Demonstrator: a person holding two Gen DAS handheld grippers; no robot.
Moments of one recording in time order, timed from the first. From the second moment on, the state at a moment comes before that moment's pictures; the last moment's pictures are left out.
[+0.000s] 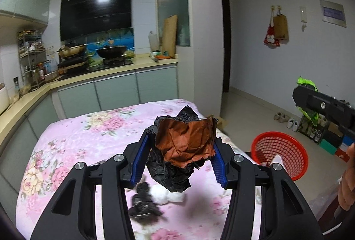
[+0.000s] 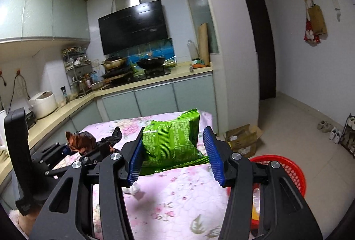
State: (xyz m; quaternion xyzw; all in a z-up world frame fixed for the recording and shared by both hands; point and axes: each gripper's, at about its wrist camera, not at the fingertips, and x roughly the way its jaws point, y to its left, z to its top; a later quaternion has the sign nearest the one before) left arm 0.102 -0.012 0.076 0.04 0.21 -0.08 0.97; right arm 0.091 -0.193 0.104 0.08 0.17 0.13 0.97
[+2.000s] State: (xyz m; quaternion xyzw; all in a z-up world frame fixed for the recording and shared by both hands) left arm 0.197 -0.218 -0.021 0.04 0.40 -0.29 0.87; right arm 0.158 -0.359 -0.005 0.25 0.34 -0.05 0.90
